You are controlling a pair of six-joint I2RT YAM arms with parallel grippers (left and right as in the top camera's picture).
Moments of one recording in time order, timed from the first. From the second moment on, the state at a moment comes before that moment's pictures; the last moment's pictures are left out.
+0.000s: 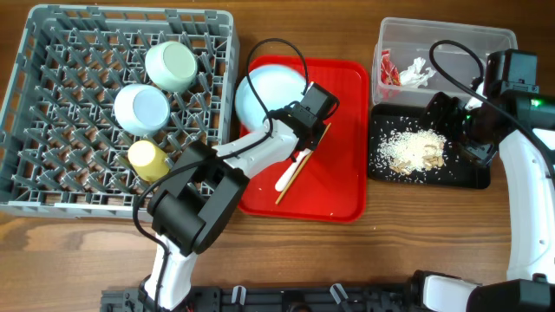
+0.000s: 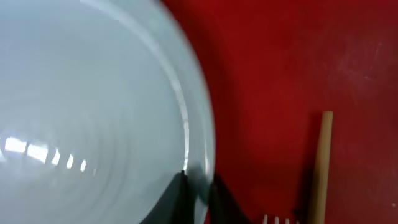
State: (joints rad) left arm -0.71 2.11 1.39 -0.36 -0.22 -0.15; right arm -0.17 1.43 1.35 -1.19 -0.10 0.40
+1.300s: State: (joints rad) left arm -0.68 1.80 1.42 -0.37 -0.33 0.00; right arm -0.17 1.43 1.35 -1.19 -0.10 0.40
